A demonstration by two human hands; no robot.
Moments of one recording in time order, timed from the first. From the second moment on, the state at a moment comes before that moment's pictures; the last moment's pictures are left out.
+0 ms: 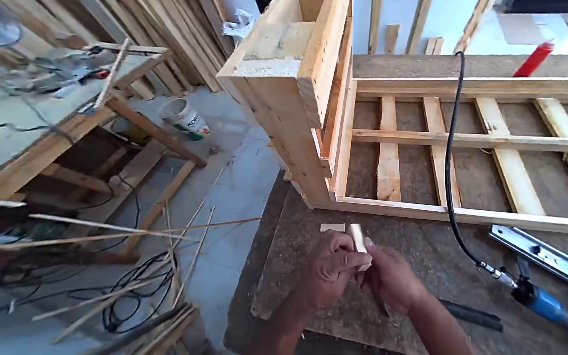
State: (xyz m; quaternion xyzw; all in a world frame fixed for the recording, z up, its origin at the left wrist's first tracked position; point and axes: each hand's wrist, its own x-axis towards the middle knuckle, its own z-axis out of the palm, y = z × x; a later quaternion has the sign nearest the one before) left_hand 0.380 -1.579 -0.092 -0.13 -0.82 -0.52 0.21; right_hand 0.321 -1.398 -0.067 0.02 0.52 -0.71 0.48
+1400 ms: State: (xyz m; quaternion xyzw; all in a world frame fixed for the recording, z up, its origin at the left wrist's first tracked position) left_hand 0.269 -1.697 -0.013 0.00 -0.74 -0.63 0.26; right_hand 0.189 -1.482 -0.043 -0.29 0.84 -0.45 0.06
